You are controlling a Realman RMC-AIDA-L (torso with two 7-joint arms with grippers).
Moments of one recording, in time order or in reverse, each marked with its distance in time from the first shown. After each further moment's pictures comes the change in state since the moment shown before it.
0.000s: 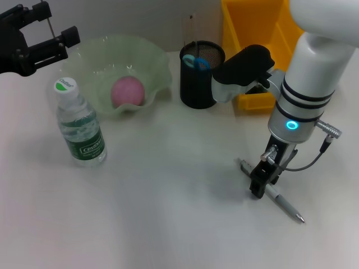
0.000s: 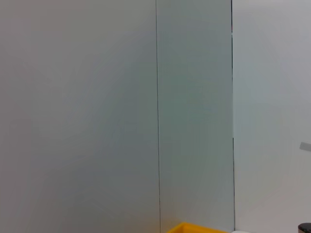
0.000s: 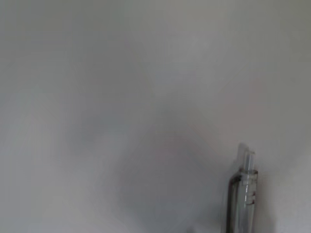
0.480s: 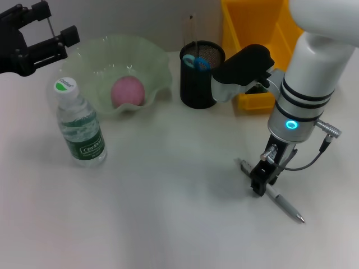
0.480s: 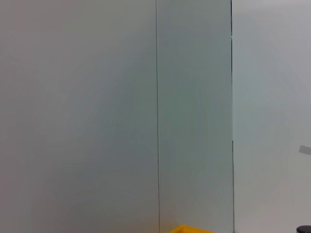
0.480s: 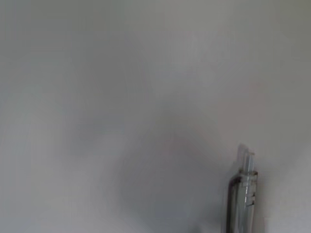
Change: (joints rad) left arm 0.005 0.000 0.004 0.000 -0.012 0.002 0.000; right arm 0.002 0.000 0.000 0.000 0.000 0.001 0.001
